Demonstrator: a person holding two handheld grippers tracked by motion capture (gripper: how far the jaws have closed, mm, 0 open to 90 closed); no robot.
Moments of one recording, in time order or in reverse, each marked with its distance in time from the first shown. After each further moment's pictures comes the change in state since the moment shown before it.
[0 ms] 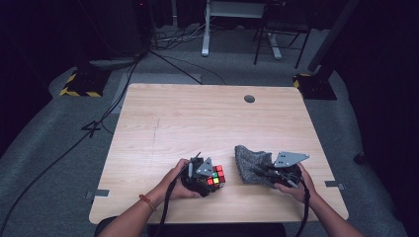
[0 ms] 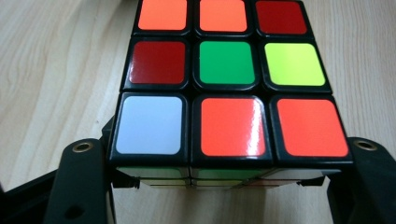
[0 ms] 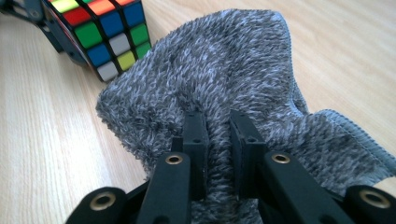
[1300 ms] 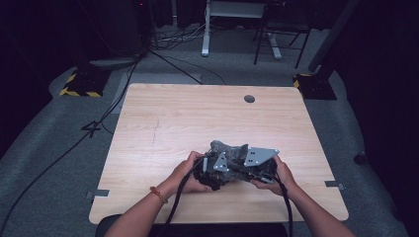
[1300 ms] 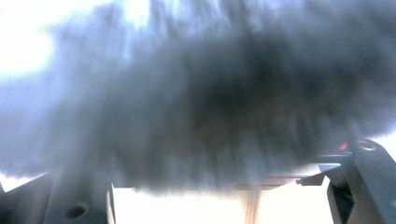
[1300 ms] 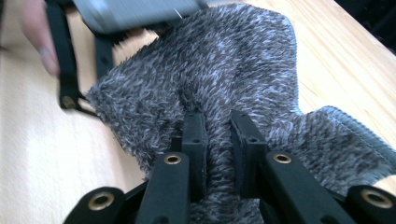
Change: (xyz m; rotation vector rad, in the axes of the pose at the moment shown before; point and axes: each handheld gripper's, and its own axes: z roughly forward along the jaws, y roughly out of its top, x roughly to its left) left arm 0.000 0.038 0.007 0.071 0.068 0.077; right arm 0.042 0.078 0.029 0.055 -0.011 -0.204
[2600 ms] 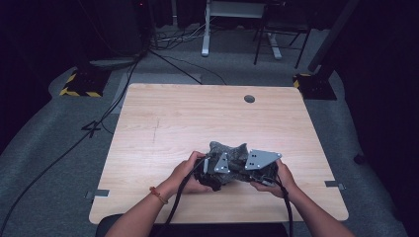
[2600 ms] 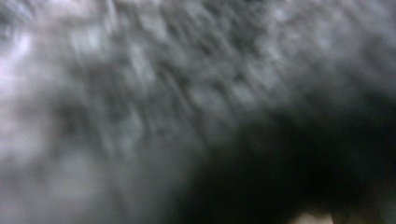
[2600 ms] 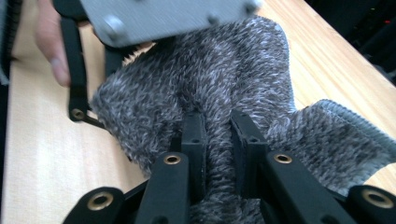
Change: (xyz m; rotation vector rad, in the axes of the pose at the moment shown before) left arm -0.004 0.006 -0.007 -0.014 0.020 0.030; right arm 0.009 0.007 -0.006 -0.053 -0.014 -0.032
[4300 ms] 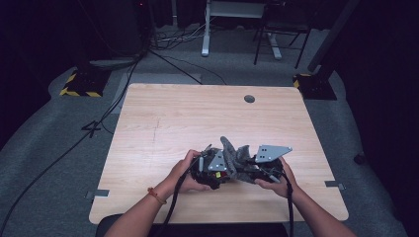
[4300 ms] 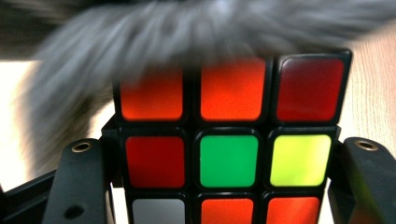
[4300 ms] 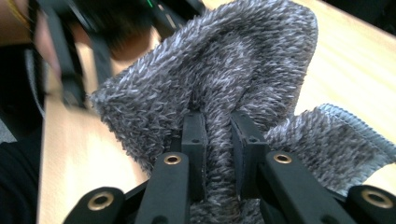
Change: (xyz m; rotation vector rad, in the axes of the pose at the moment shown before) left arm -0.002 0.002 -0.006 -0.060 0.015 0.009; right arm -0.013 -0.020 -0.001 -0.115 0.102 0.178
